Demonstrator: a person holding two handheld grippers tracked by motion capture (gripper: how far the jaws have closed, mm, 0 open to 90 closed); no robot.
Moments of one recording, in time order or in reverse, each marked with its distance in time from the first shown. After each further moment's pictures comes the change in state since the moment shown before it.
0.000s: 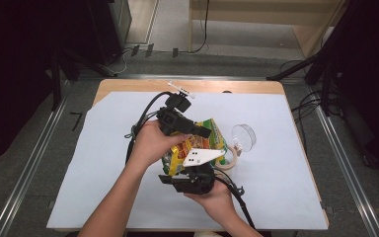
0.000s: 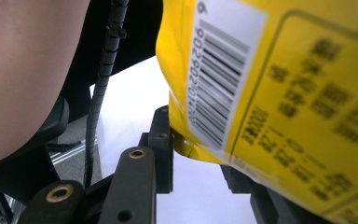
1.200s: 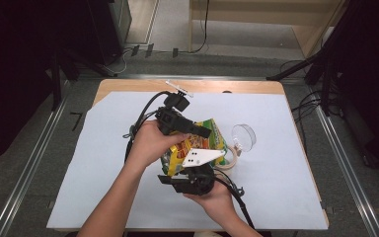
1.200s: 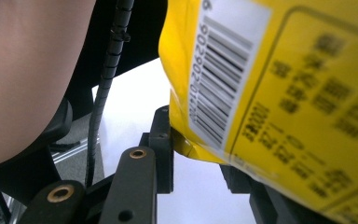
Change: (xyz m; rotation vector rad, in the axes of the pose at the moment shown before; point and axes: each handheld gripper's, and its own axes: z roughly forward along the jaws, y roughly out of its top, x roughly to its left) left arm -0.003 0.000 -0.005 -0.001 -0.025 -0.015; right arm 0.005 0.004 -0.002 -0.007 0.000 -0.015
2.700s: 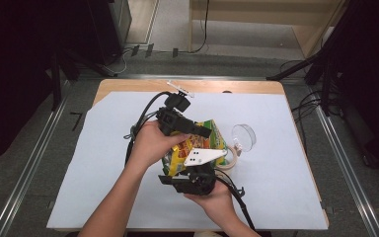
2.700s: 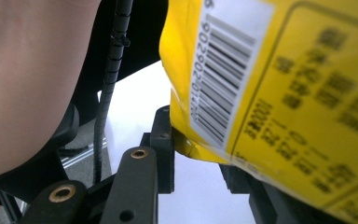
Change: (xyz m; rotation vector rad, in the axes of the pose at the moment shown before) left arm 0.001 -0.001 0.003 -0.007 0.027 -0.004; right arm -0.001 -0.002 -0.002 -0.001 0.014 0.043
